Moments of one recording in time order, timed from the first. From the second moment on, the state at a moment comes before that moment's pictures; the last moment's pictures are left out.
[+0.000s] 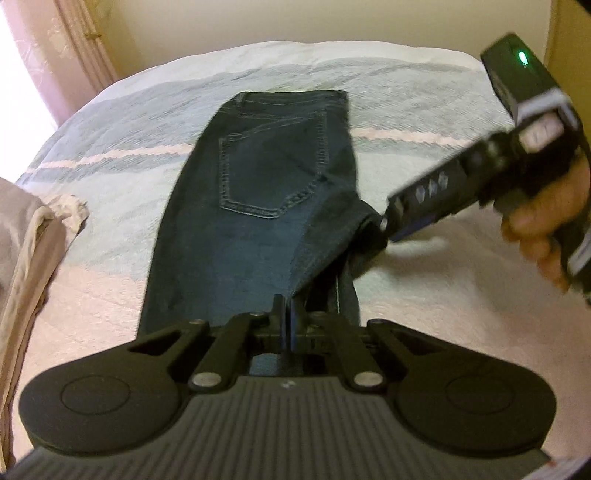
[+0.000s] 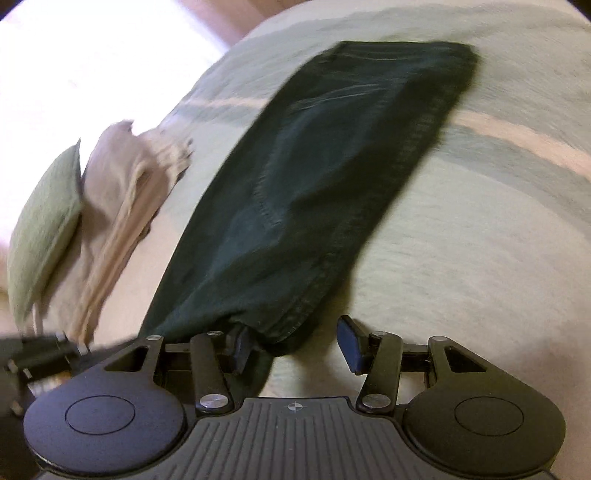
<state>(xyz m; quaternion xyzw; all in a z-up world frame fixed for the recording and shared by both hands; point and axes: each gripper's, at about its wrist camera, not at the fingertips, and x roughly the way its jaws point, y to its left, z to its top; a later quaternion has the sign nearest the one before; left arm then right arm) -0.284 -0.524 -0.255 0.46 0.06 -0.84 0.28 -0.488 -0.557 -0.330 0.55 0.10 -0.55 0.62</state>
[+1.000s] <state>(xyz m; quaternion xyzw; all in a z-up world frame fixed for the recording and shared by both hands) -0.234 -0.454 -0.288 0.51 0.11 -0.79 0.33 -0.499 -0.515 -0.296 0.47 0.26 -0.58 0.62</state>
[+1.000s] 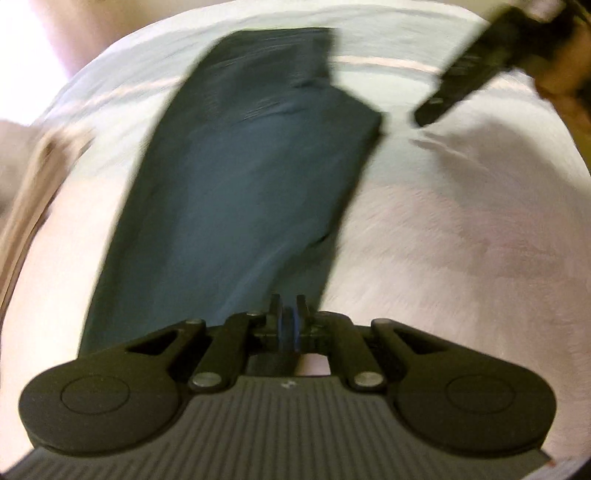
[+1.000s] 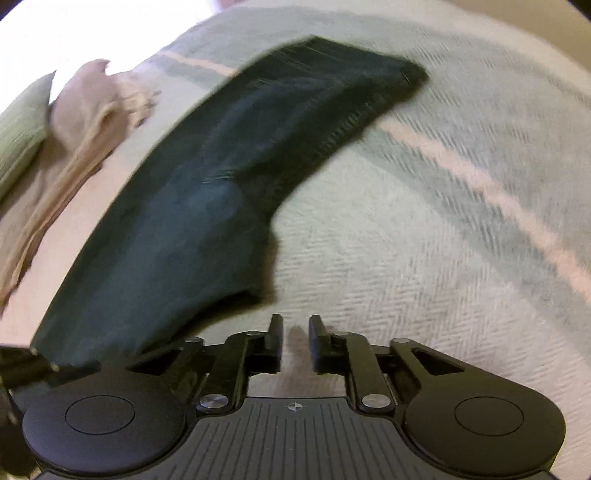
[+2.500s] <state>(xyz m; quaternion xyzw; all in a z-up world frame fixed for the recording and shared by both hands) 0.209 -0.391 -0.340 0.35 0.30 -0.64 0.62 -0.046 -0.492 -0.373 0.22 0.43 -0.20 0.85</state>
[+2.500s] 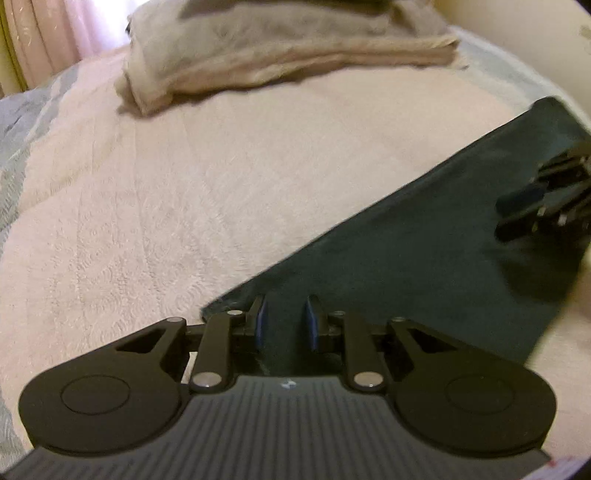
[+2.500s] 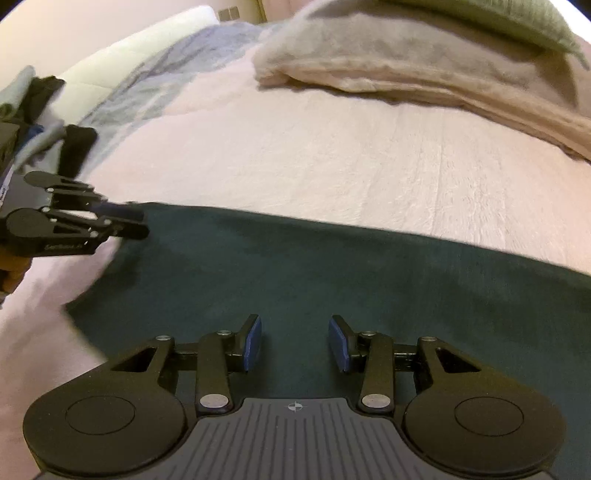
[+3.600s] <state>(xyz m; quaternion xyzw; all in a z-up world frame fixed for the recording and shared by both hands) 0.287 -0.272 -0.322 0.48 0.13 -0.72 0.48 0.083 -0.213 -0.453 -0.33 0.49 -0.07 0.81</state>
